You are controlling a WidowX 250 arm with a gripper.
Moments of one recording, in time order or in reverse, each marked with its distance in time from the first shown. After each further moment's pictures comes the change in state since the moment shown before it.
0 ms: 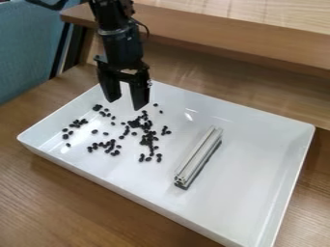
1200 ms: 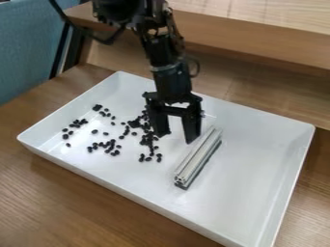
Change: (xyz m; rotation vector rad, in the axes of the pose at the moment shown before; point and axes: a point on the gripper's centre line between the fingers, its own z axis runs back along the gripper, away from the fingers) arm 0.012 -0.085 -0.045 -0.157 0.033 -0.002
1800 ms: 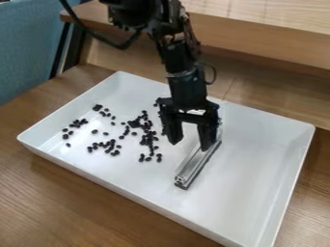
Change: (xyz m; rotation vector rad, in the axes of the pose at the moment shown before) arm 0.001 -0.020 -0.008 0.004 0.006 0.003
